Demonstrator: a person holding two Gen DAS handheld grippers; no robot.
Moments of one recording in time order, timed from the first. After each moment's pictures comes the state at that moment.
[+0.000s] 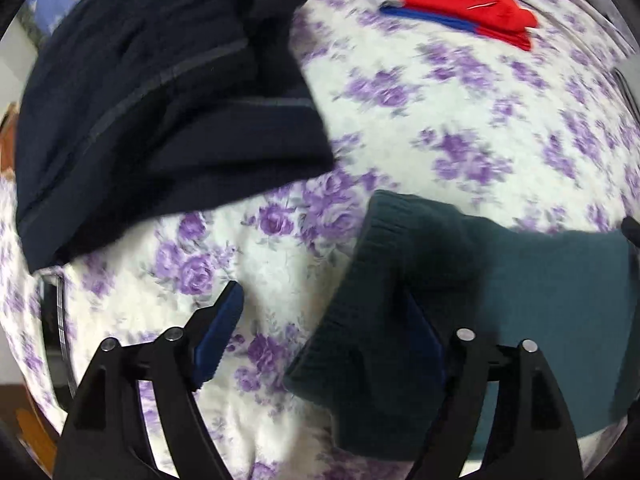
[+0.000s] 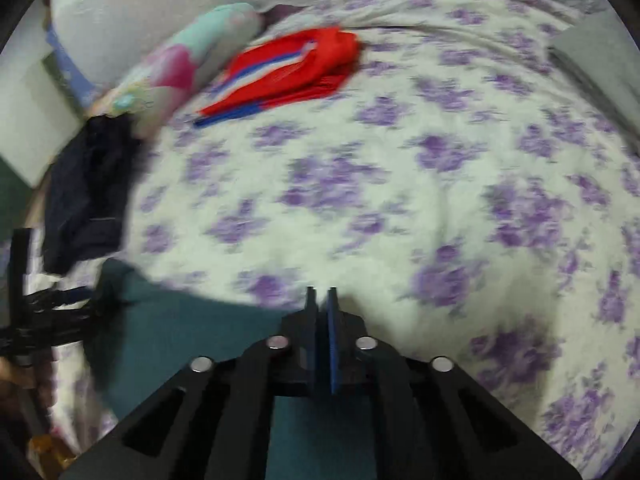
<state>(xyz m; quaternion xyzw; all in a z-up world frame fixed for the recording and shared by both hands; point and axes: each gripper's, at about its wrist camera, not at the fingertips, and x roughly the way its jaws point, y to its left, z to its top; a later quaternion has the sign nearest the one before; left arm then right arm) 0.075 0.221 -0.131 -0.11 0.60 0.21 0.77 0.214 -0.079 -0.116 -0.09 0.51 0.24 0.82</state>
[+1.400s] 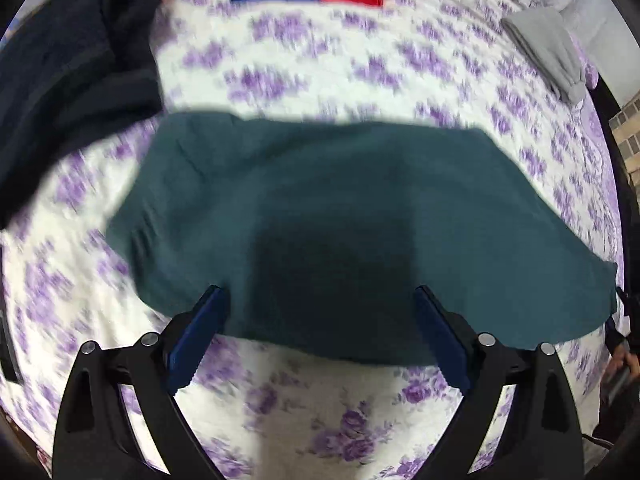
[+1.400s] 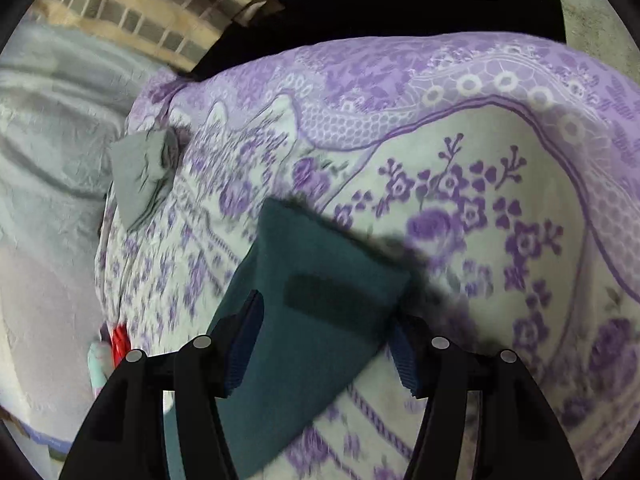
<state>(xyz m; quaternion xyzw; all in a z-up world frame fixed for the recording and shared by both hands) 0.043 0.109 -0.114 -0.13 0.60 0.05 0.79 0.036 -0.543 -0.134 0.46 0.37 -0.13 0.80</state>
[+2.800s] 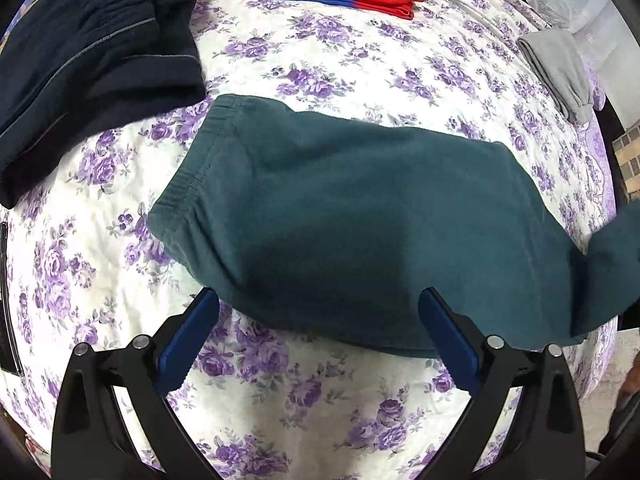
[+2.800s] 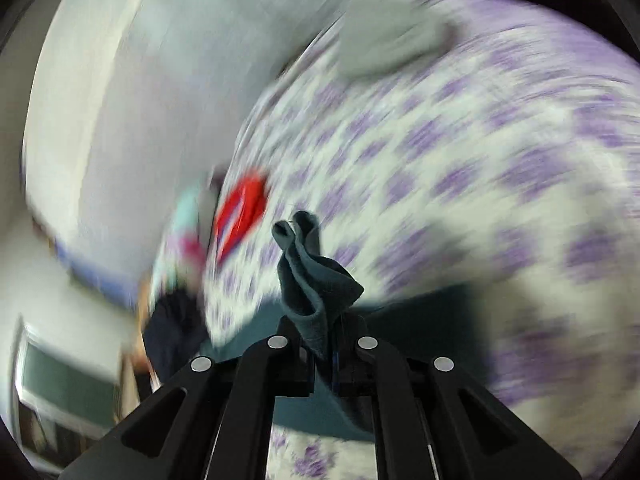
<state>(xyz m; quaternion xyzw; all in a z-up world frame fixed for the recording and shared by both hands) 0.024 0.147 -0.108 -0.16 0.58 0.07 0.79 0.061 -0.361 -0.033 0.37 0.38 0.13 0.84</state>
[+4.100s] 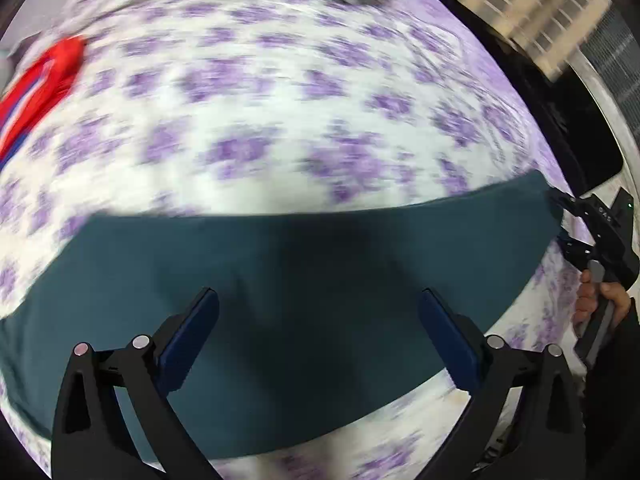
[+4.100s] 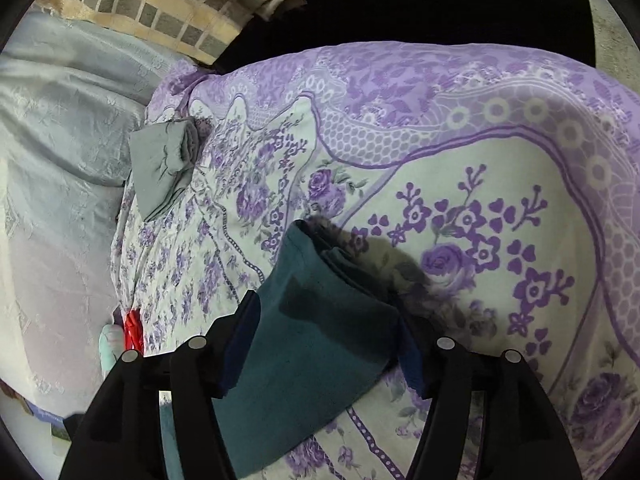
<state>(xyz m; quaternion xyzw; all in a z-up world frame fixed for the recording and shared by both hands) 0.135 -0.148 -0.089 0.02 0.58 -0.19 0.79 0.020 -0.539 -0.125 0.44 0.39 -0.08 0.81</state>
